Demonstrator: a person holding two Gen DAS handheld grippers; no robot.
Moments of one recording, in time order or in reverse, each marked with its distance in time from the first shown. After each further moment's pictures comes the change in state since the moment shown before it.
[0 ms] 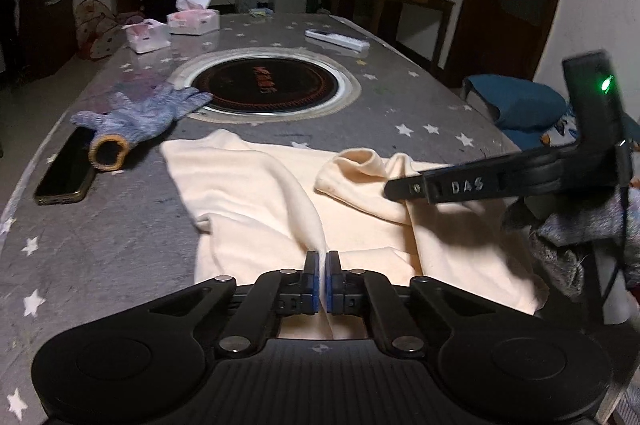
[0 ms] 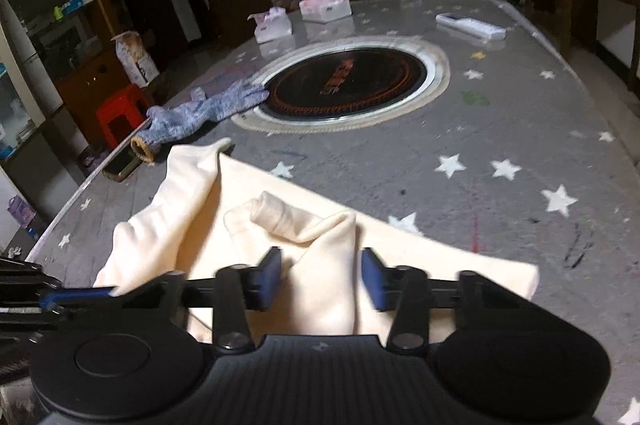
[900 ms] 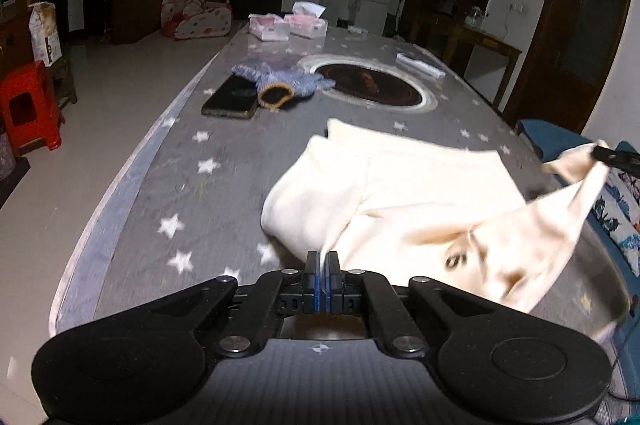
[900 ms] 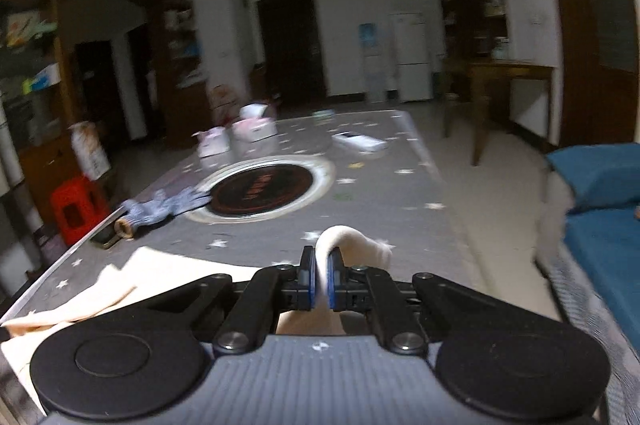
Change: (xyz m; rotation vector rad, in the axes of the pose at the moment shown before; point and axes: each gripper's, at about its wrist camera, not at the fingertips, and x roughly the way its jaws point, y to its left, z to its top) left arm -0.143 0.055 -0.099 -0.189 -0.034 0.134; right arm -0.194 -0.037 -0.067 0.068 -0.339 -0.242
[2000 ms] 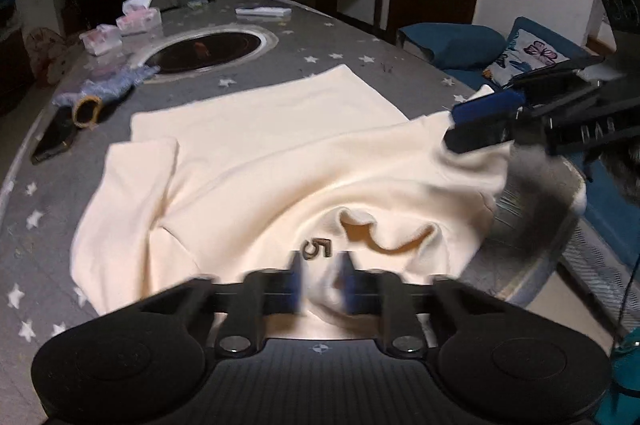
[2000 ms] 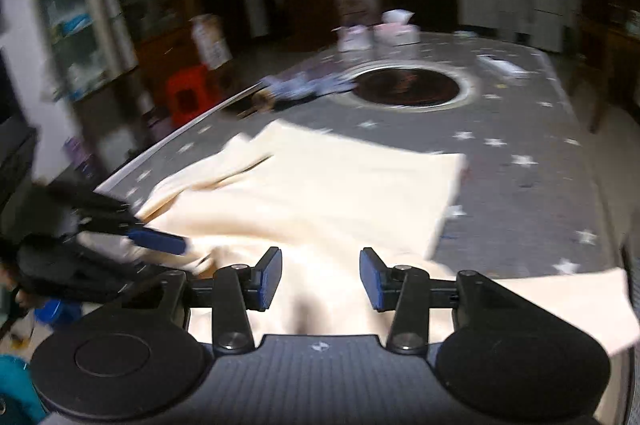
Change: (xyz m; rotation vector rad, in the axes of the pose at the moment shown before) left arm 0.051 -0.109 -0.020 0.390 0.106 -0.230; right arm -0.009 0.080 -0.039 -0.271 0.295 0.409
